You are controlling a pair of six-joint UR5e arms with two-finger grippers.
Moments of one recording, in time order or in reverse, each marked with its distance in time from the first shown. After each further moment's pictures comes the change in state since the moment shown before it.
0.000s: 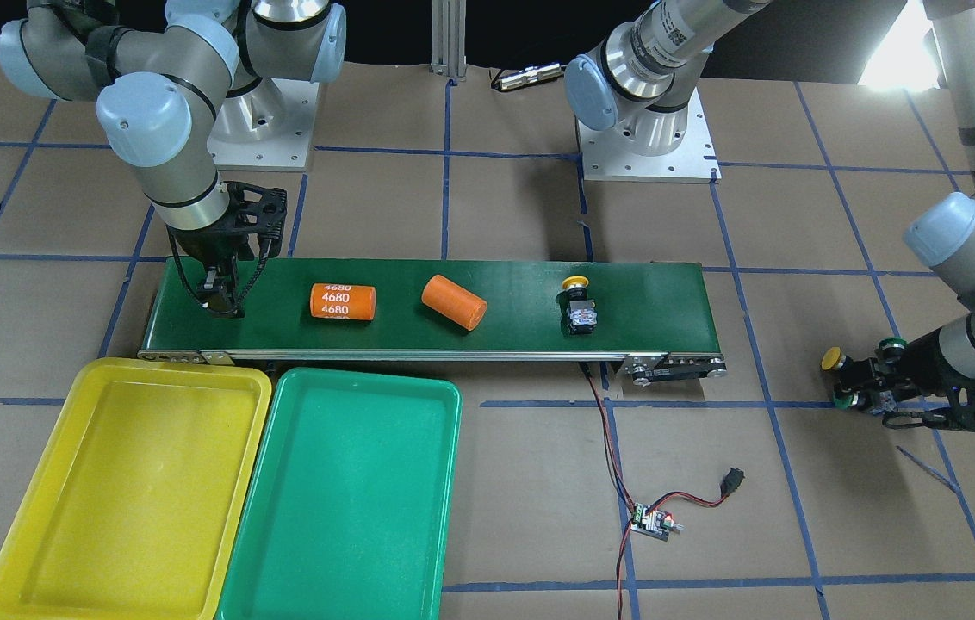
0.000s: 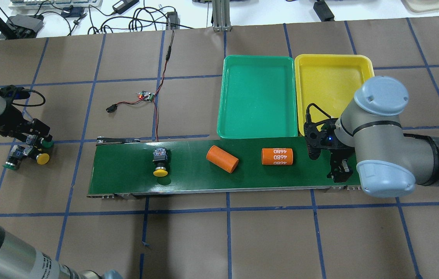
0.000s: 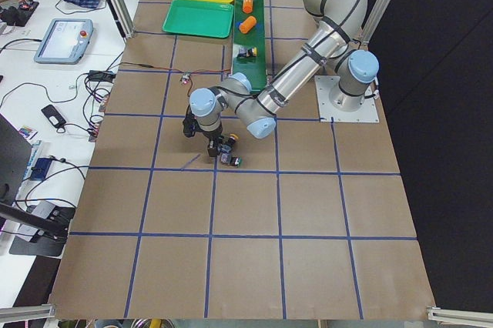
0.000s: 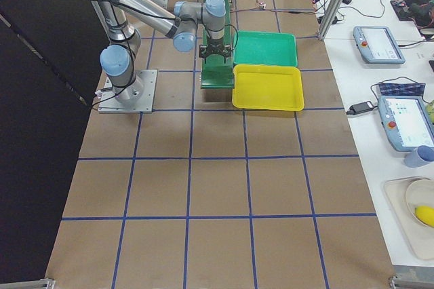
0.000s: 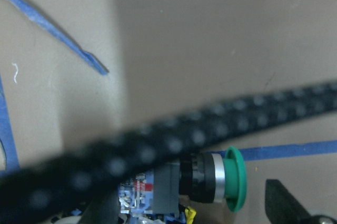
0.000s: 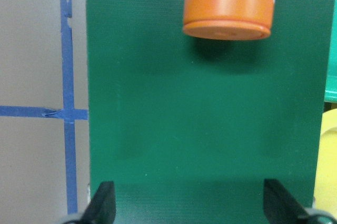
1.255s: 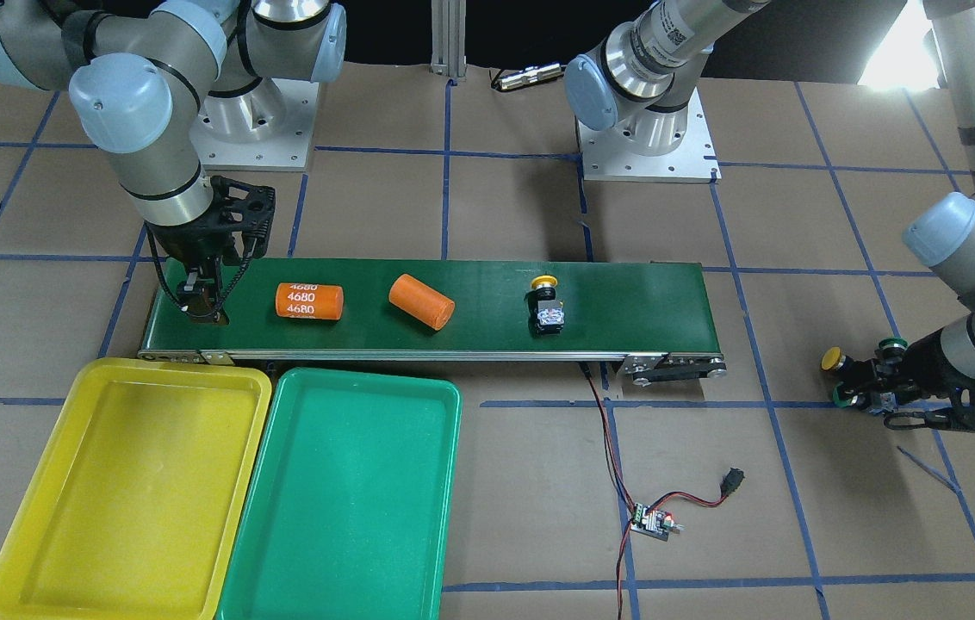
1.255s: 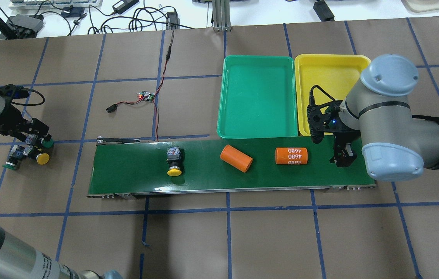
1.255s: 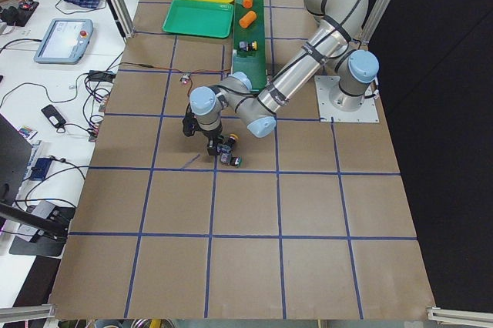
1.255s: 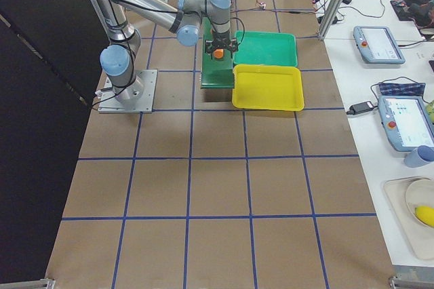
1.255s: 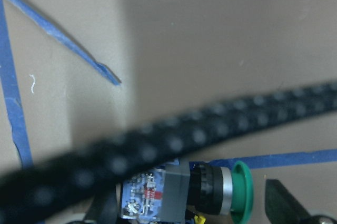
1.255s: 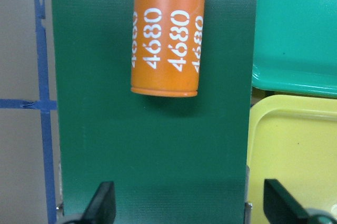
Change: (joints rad) left arm -0.001 0.003 -0.002 0.003 0.004 0.018; right arm 0.001 -0.005 -0.090 0.048 -0.002 0.009
